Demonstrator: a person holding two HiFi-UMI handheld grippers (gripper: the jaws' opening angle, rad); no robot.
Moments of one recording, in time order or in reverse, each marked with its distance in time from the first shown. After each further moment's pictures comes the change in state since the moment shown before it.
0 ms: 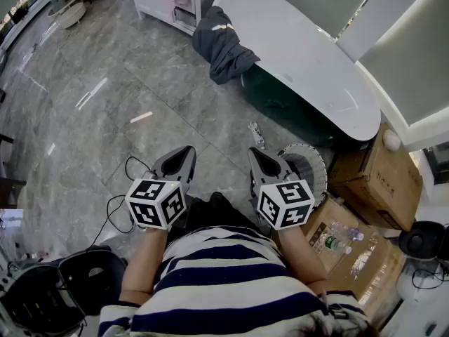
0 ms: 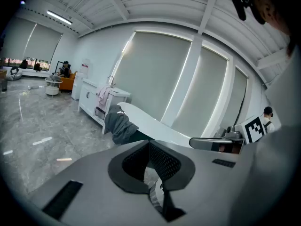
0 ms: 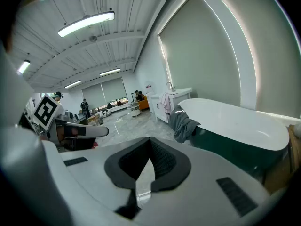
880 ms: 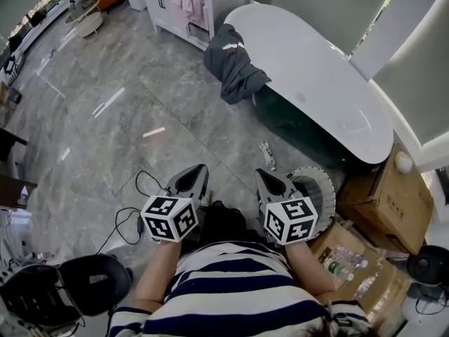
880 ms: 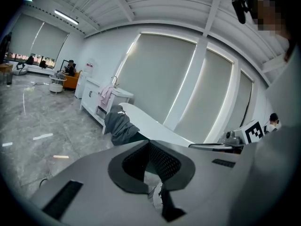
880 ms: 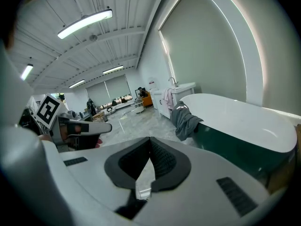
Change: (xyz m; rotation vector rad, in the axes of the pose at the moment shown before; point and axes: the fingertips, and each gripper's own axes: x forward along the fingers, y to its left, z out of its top) left arm 0.038 -0.009 -0.006 -0.055 -0.034 0.015; right arm 0.014 -0.034 -0.013 0.003 0.051 0.052
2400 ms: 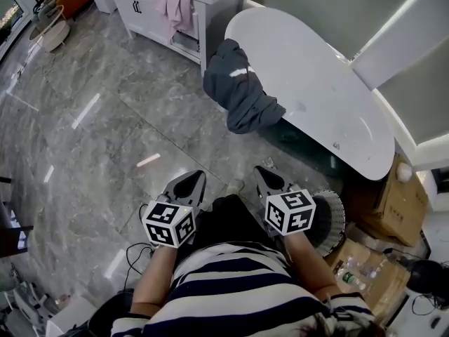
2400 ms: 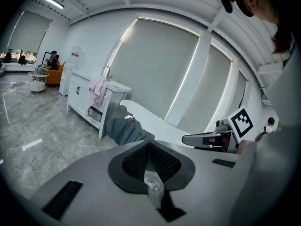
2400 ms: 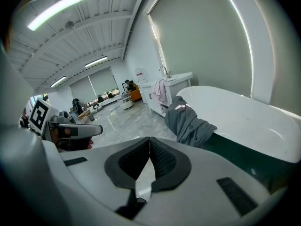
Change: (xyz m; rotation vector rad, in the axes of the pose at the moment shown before) left arm 0.136 0.186 0.108 0.076 0.125 -0.143; right arm 0.238 -0.031 0.092 0.082 0.101 -0.126
